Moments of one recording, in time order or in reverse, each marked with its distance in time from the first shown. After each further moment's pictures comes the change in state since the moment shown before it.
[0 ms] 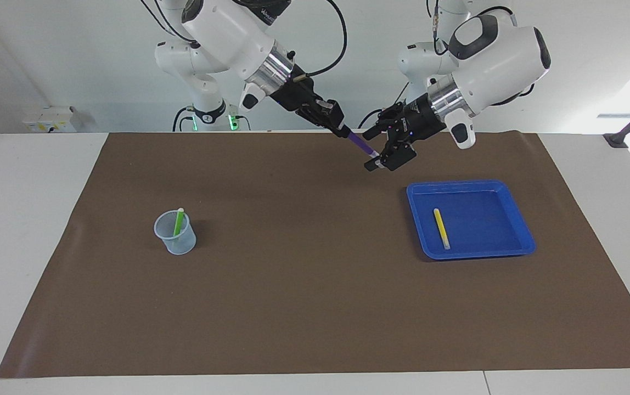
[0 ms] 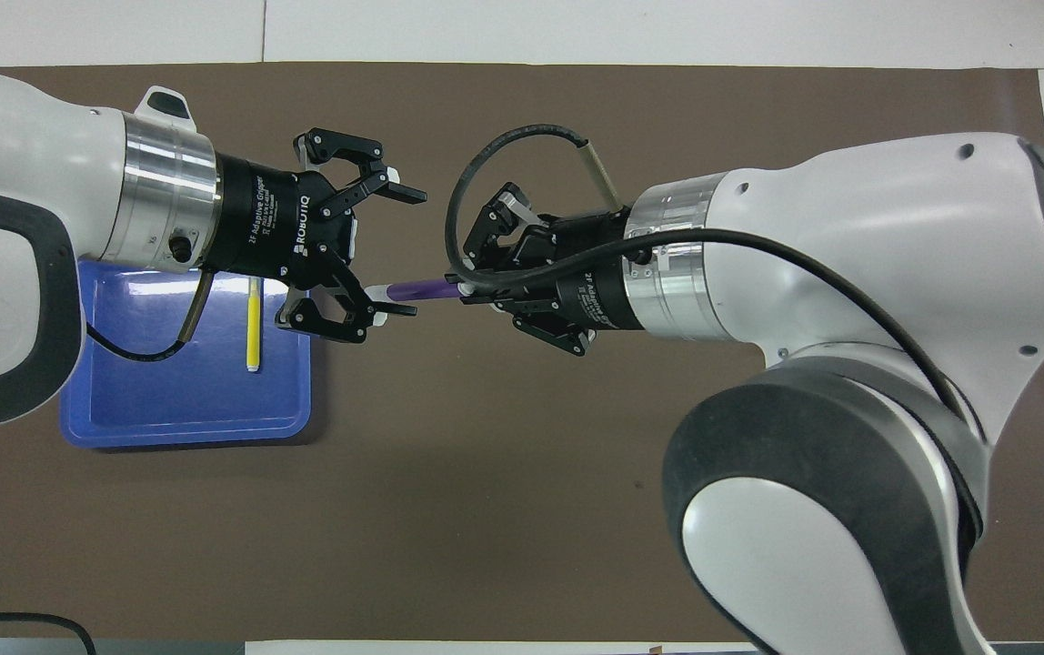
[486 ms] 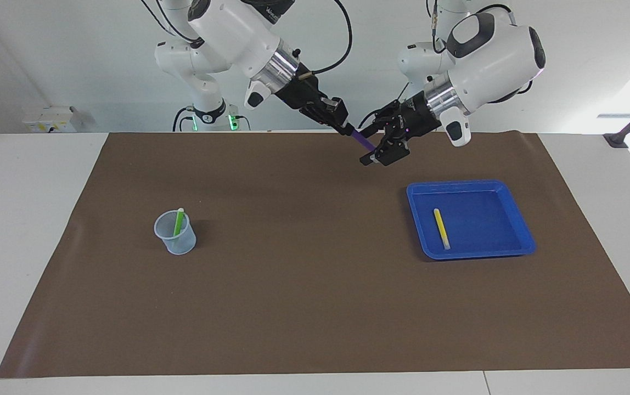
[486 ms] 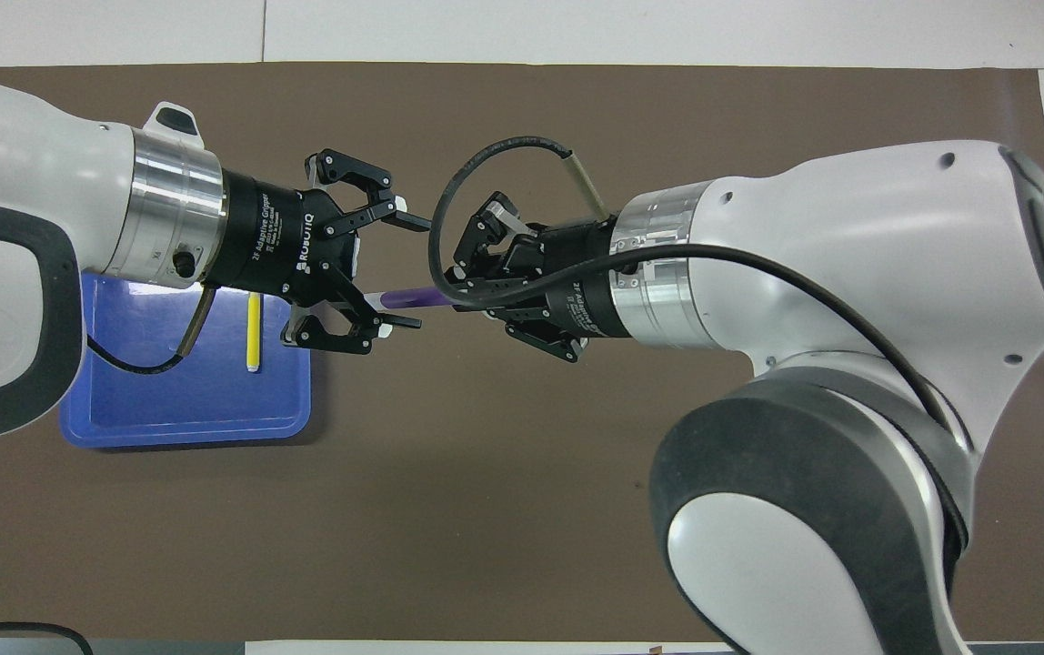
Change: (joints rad) left arm 0.000 -0.015 0.003 -0.020 0.000 -0.044 0.000; right arm 0.000 0.000 0.009 0.000 -0.011 0.000 0.000
